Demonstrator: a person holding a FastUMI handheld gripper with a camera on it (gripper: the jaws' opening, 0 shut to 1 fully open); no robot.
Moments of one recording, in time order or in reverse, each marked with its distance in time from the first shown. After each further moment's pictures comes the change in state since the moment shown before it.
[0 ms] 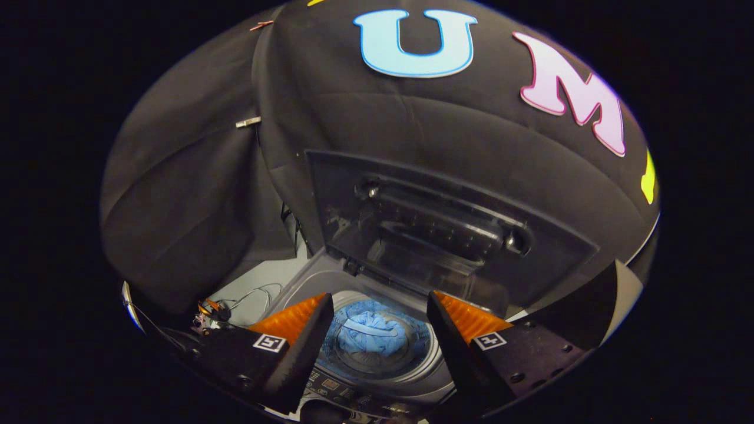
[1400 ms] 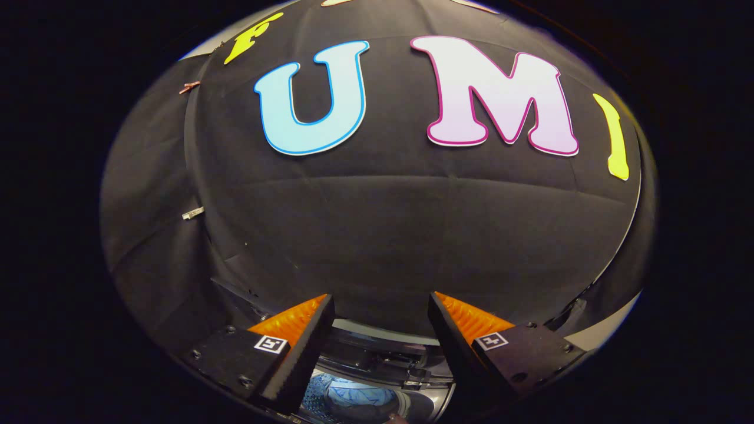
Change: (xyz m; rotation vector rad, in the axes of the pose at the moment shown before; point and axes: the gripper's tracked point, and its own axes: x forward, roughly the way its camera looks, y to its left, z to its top) arm 0.034 -0.137 0.102 0.243 -0.251 -0.147
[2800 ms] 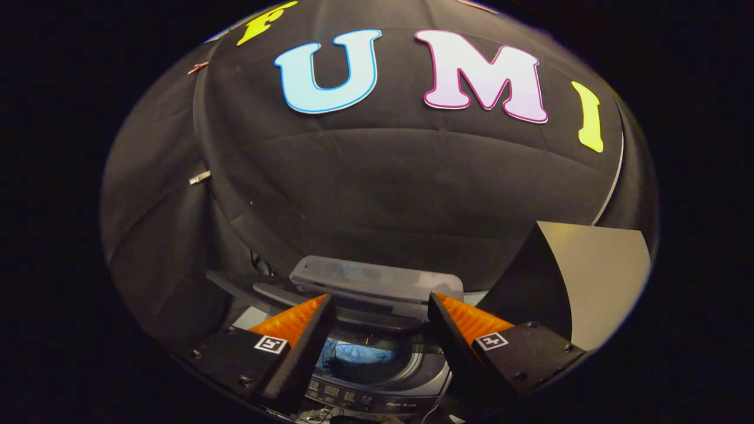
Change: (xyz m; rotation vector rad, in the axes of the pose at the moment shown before) arm -0.121 0.039 -0.101 -0.006 0.161 -0.076
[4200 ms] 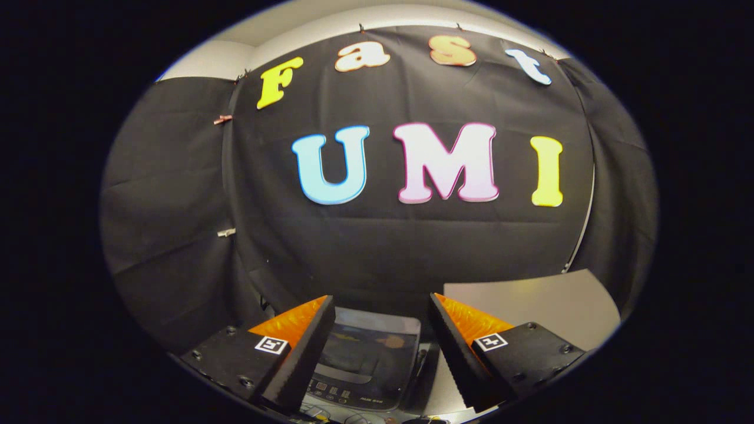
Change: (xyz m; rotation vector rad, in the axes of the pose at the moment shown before) arm -0.216 -0.074 0.087 -0.005 -0.429 0.023
